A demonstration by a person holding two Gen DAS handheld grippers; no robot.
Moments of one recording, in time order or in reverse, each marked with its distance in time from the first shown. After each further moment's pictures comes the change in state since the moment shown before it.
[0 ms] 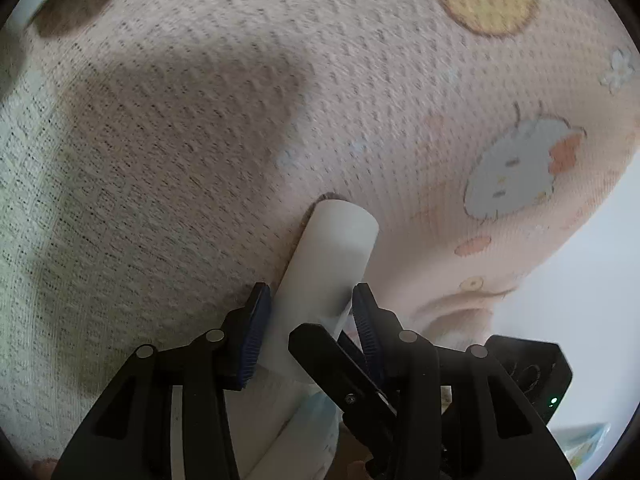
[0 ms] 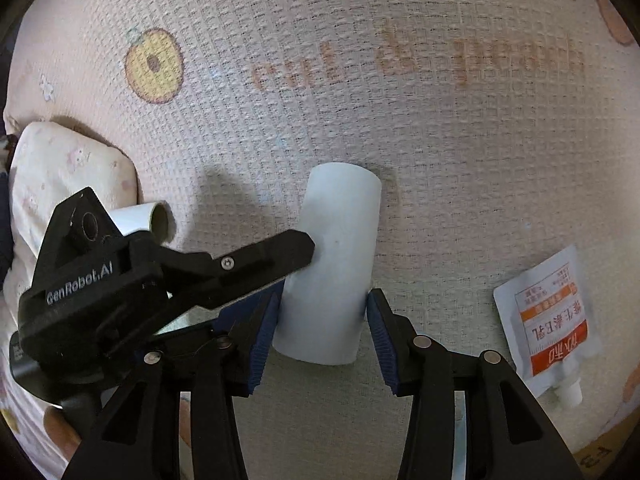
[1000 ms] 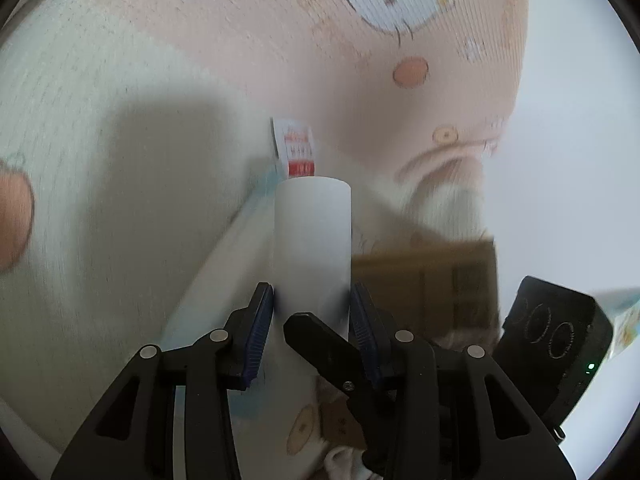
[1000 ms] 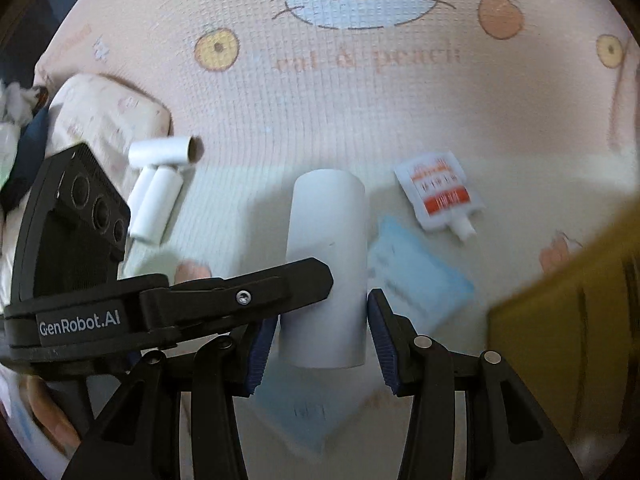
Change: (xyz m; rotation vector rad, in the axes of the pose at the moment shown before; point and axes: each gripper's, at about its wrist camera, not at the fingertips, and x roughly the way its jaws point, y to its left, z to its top) left arm -0.024 -0.033 -0.167 0.292 0.172 0.029; right arm -0.111 -0.002 -0.131 -0.076 -0.044 -0.127
